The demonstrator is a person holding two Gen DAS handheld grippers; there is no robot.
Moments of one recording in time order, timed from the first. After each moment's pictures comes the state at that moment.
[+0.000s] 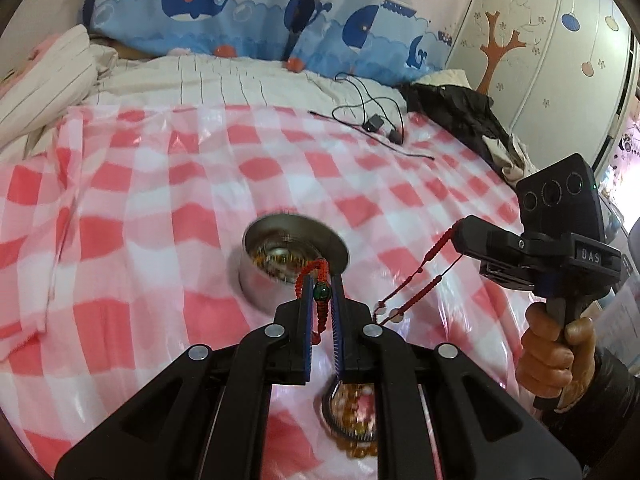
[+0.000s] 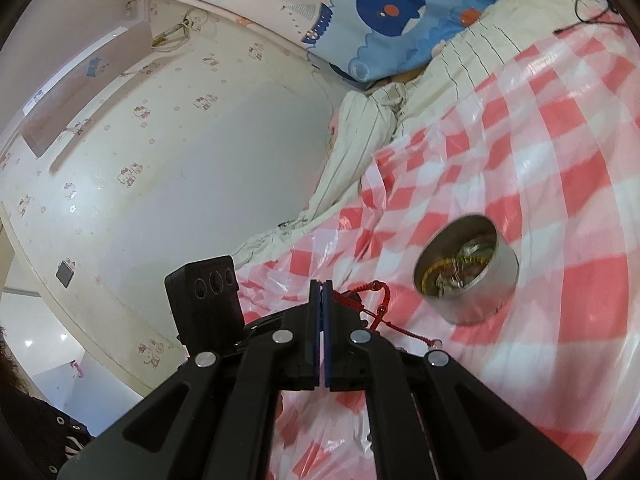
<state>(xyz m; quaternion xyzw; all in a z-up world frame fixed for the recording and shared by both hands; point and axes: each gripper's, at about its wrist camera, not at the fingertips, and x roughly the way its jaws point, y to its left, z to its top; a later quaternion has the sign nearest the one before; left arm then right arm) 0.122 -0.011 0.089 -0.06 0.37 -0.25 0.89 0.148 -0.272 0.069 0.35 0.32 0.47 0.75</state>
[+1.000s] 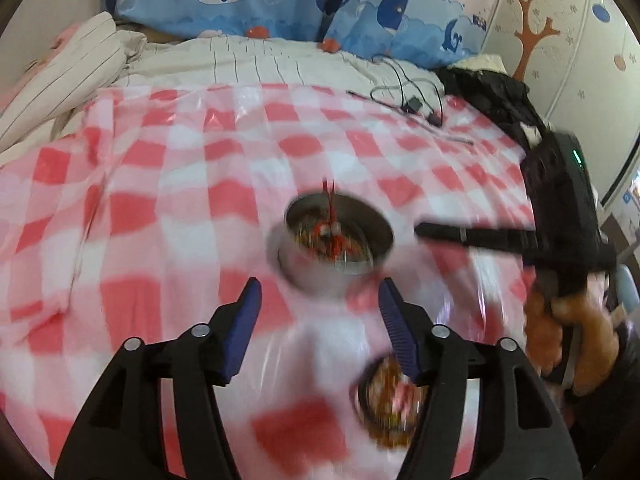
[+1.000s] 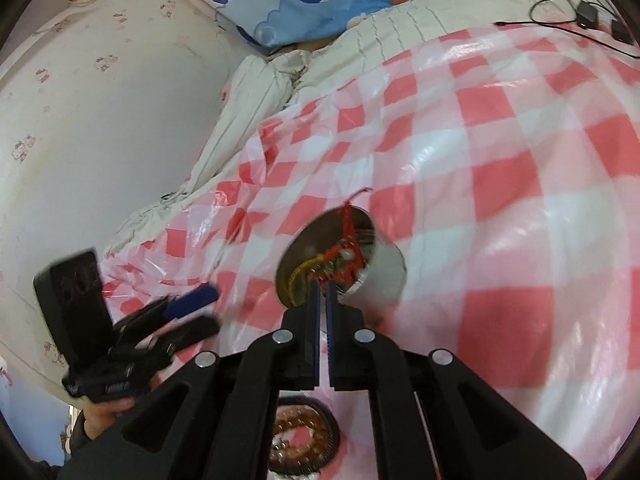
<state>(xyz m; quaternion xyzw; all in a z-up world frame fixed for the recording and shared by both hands) 0.114 -0.004 0.072 -0.03 0.41 -0.19 0.89 0.192 -0.265 0.034 0.24 0.44 0.31 0.81</state>
